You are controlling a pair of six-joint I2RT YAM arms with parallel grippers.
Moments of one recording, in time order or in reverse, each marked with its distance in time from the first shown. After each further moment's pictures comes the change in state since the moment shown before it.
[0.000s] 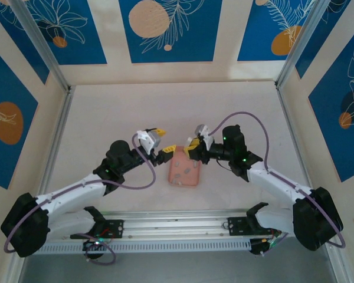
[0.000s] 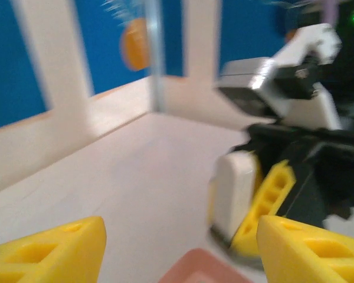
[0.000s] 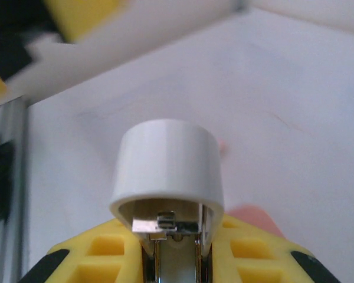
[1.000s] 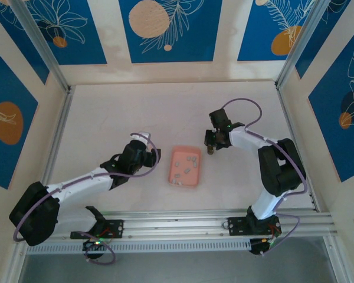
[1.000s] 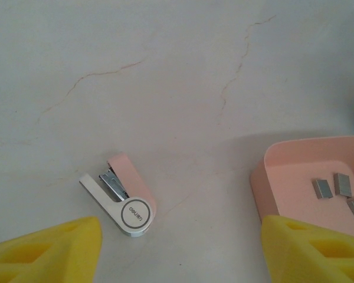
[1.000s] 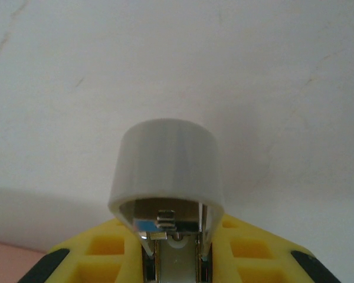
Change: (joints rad) left arm 0.014 0.139 0.056 -0.510 -0.440 -0.428; right arm -0.113 0.556 0.427 -0.561 0.595 0.465
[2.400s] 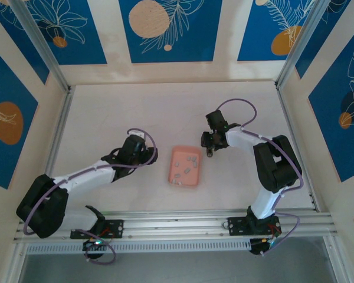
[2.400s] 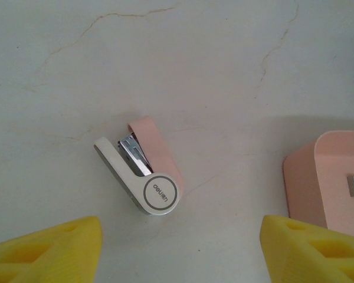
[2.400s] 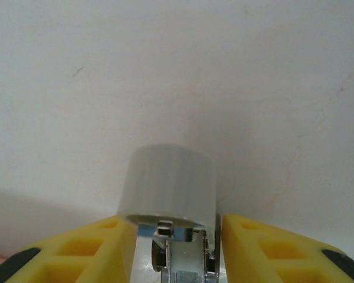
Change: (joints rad) left arm 0.103 0.095 0.056 -0.106 0.111 -0.101; right arm 0.029 0.037 0.001 0.031 0.011 -0.063
